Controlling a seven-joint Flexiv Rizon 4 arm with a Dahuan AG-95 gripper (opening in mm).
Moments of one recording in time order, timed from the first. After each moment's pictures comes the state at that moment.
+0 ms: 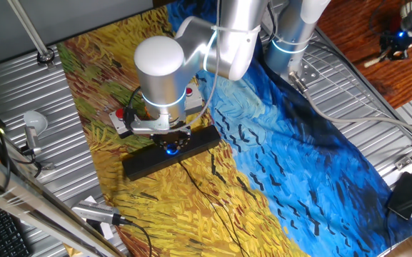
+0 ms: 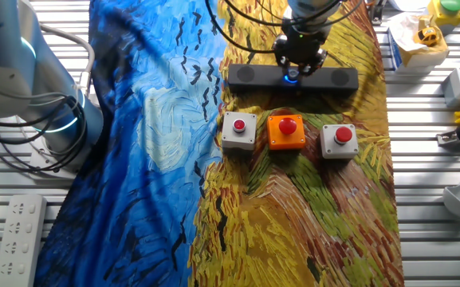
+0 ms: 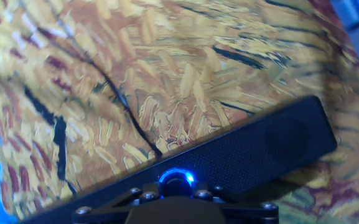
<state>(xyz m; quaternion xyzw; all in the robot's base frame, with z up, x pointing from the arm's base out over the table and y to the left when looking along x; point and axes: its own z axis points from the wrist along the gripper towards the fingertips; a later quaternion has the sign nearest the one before) 0.511 0.137 0.065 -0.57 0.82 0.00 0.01</state>
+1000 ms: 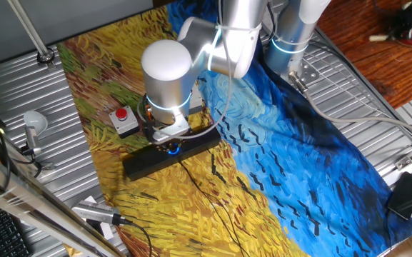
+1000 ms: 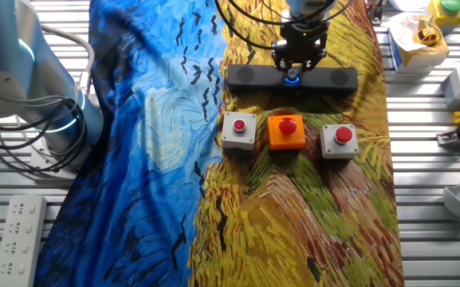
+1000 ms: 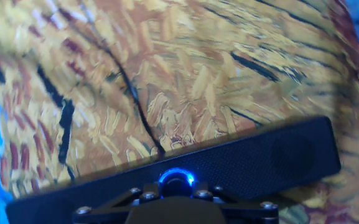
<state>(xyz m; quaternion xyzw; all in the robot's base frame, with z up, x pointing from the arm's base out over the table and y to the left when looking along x) 0.510 0.137 0.065 -0.72 0.70 -0.02 0.00</state>
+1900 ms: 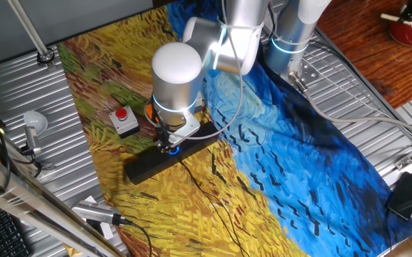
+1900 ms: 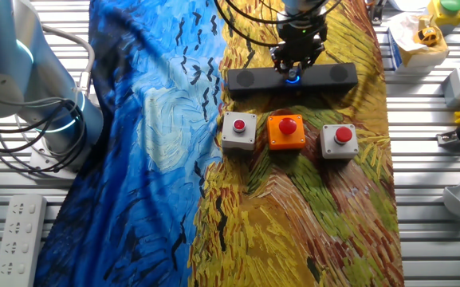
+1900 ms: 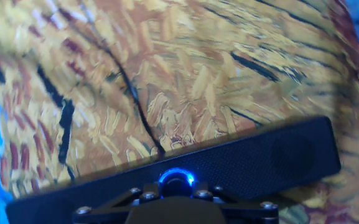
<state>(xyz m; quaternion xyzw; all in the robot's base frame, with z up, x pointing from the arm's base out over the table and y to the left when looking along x) 0.511 0.138 0.065 -0.78 0.63 -0.05 0.00</state>
